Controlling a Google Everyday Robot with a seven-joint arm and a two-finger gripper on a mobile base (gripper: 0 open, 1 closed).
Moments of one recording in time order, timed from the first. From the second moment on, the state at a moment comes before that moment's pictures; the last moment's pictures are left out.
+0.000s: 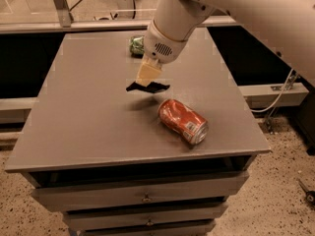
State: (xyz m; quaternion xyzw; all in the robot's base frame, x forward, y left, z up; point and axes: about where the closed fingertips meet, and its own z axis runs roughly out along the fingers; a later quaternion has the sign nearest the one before) arm 0.565 0.016 0.909 -0.63 0.74 0.10 0.21
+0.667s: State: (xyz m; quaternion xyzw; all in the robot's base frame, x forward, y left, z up) arm 0.541 0.028 0.894 -0.62 0.75 0.12 0.19
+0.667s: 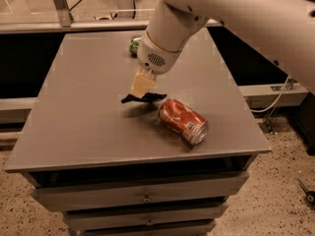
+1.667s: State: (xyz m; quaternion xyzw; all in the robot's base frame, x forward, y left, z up) arm 0.532 0.027 0.886 -0.61 0.76 0.12 0.18
